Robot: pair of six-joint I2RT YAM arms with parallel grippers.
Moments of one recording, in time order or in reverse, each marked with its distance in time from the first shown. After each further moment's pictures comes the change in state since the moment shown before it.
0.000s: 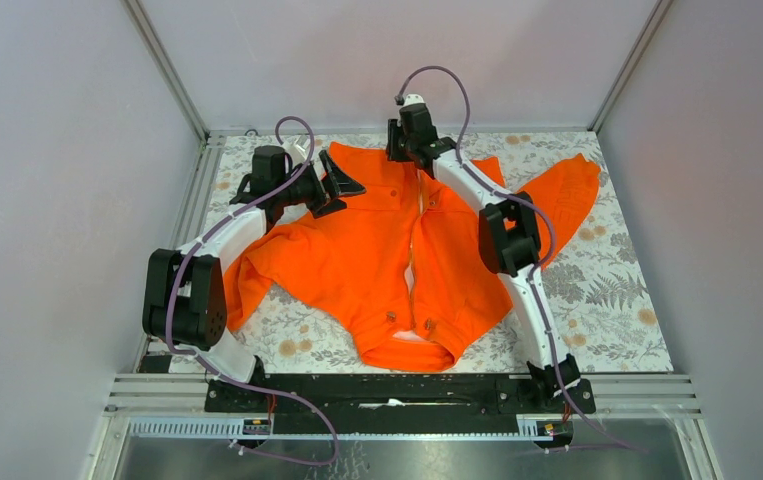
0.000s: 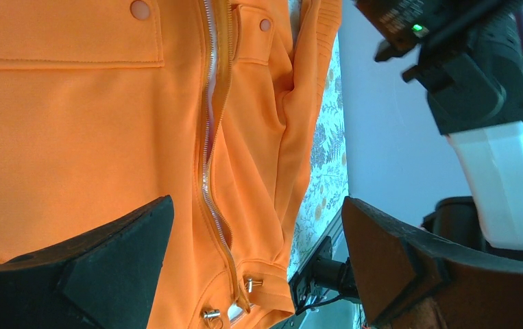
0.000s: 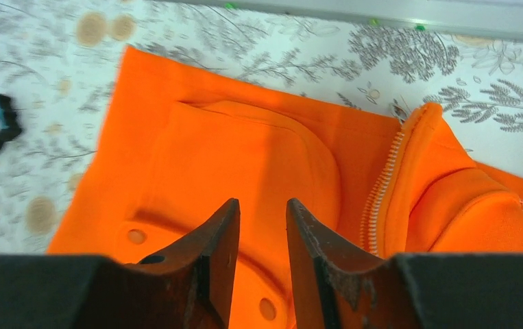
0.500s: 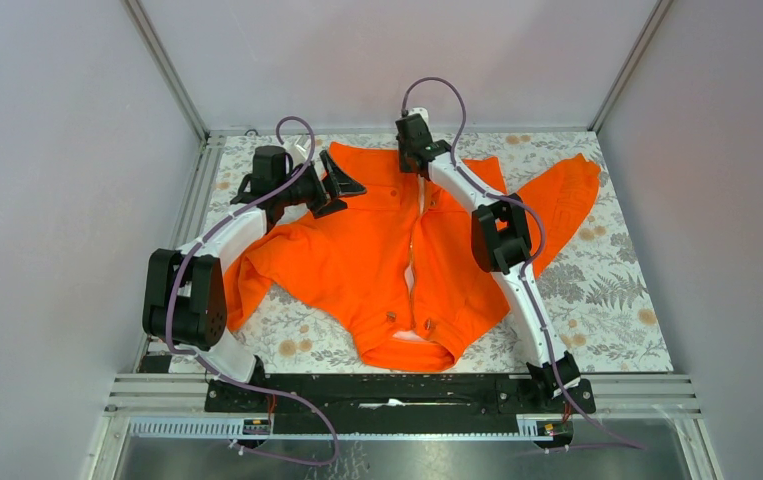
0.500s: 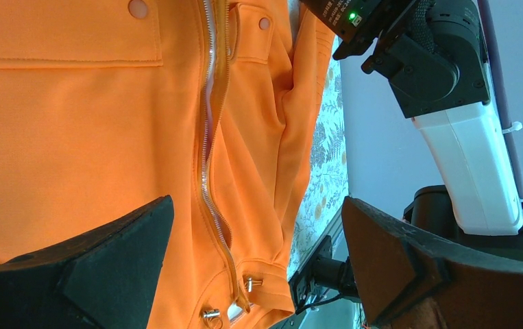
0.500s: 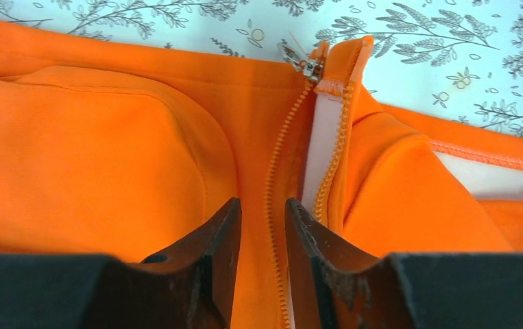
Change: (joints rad) left arm -0.006 0.000 0.000 0.000 0.000 0.000; right arm -0.003 0.165 0.181 -0.225 0.240 -0.041
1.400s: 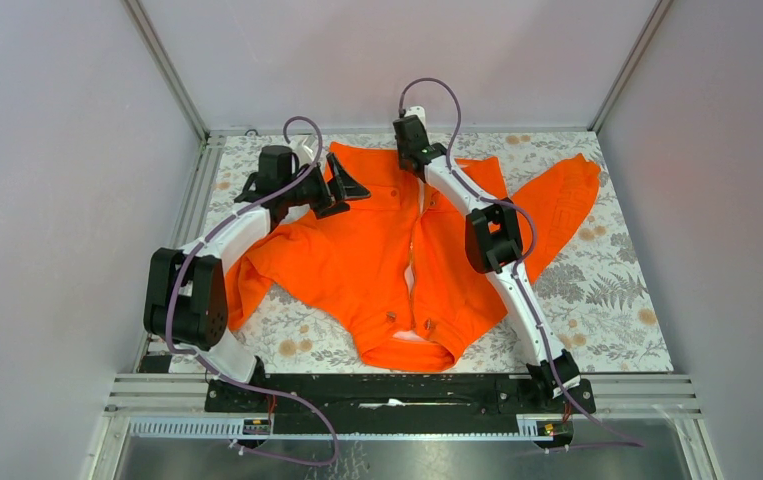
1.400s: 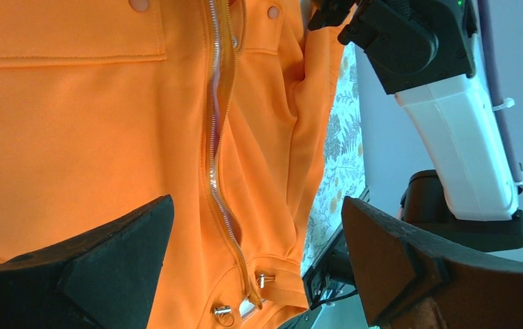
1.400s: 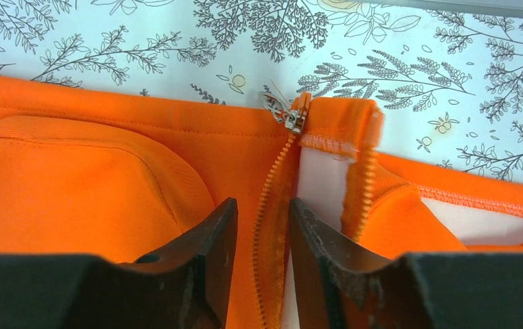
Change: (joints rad) left arm -0.028 0.002 0.016 -0.043 -0.025 0.053; right arm 0.000 0.124 0.151 0.024 0.096 -0.065
